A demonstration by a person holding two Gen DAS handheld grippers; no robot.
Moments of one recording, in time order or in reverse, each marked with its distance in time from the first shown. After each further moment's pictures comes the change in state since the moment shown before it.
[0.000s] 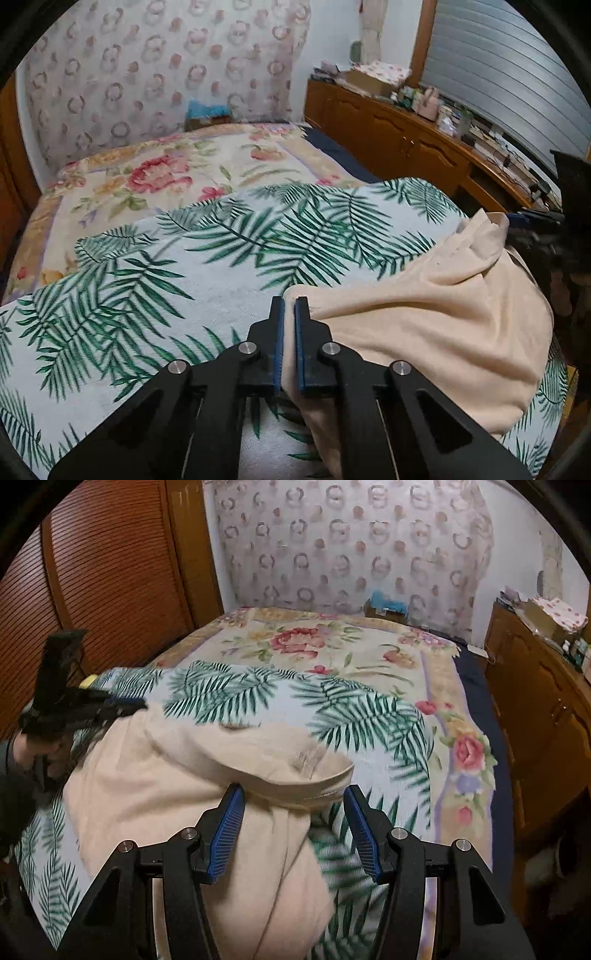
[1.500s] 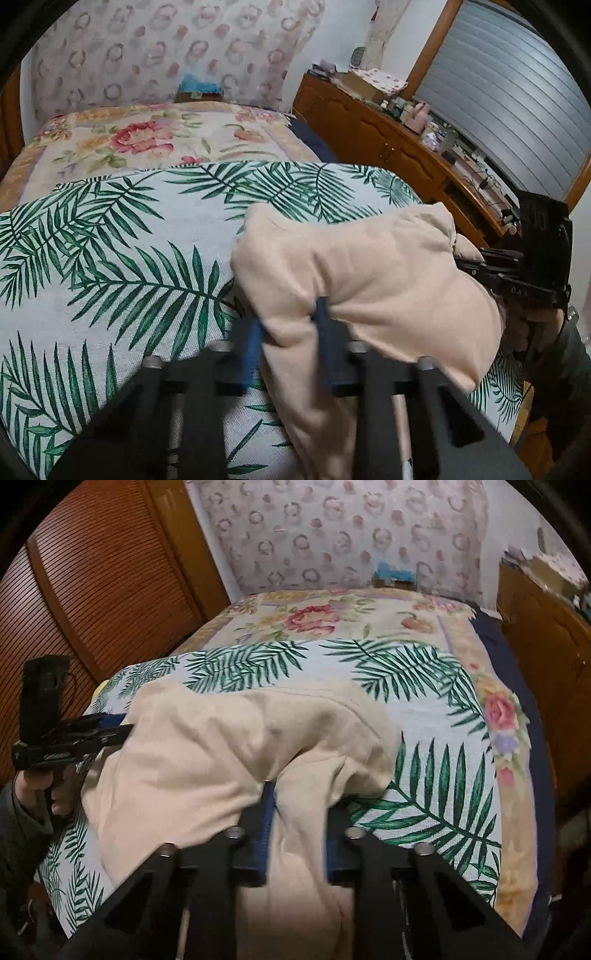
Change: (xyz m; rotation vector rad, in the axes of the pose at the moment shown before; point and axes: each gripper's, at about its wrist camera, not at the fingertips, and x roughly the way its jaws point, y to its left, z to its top) left arm -0.015 -0.003 -0.036 -0.139 0.047 -0.174; right arm 0.011 0.004 -0.023 0.088 0.074 0.095
